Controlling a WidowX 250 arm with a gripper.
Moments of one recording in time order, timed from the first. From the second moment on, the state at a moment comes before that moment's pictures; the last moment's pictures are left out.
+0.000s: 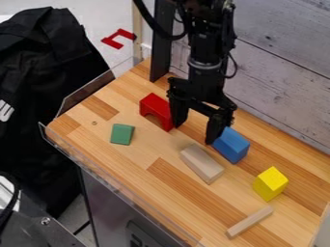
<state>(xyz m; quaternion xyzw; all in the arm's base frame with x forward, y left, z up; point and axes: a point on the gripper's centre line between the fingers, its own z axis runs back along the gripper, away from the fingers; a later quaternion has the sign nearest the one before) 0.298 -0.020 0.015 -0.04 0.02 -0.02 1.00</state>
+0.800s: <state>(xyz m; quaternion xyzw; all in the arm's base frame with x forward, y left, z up) 0.302 -0.022 0.017 0.04 0.02 0.21 0.98</state>
